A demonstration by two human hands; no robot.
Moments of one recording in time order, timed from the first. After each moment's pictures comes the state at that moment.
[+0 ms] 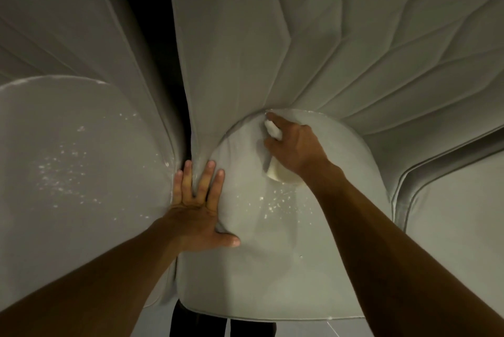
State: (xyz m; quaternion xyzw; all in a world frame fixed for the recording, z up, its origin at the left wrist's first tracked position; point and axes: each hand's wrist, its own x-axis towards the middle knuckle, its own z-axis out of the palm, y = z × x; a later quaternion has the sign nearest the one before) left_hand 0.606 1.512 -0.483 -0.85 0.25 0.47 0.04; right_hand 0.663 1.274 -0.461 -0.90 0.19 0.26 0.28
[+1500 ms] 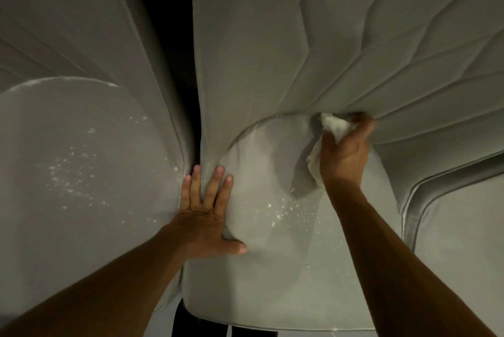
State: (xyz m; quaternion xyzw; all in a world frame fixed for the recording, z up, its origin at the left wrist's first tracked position) left_hand 0.606 1.514 -0.485 -0.85 0.25 0.46 0.03; right_hand 0.641 1.250 -0.465 -0.83 0.40 -0.06 0.38
